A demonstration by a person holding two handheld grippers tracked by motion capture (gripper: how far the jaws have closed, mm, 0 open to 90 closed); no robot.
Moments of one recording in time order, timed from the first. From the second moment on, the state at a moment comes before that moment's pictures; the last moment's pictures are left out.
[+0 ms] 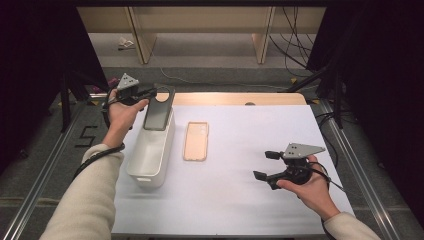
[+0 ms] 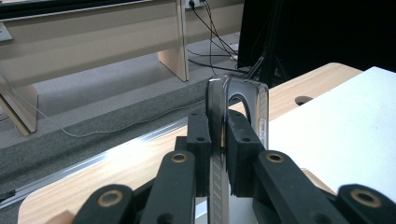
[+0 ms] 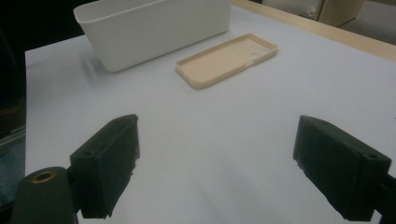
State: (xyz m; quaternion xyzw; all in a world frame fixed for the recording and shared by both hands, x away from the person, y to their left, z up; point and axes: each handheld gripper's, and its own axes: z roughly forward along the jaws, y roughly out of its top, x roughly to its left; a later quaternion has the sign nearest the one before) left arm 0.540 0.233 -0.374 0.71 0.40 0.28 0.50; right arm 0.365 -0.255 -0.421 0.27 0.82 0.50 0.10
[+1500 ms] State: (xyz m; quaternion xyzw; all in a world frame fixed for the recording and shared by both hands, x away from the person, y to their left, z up) left arm 0.548 0.238 -0.399 0.72 0.43 0.26 0.48; right arm 0.365 -0.256 -0.421 0.27 0.82 0.50 0.10
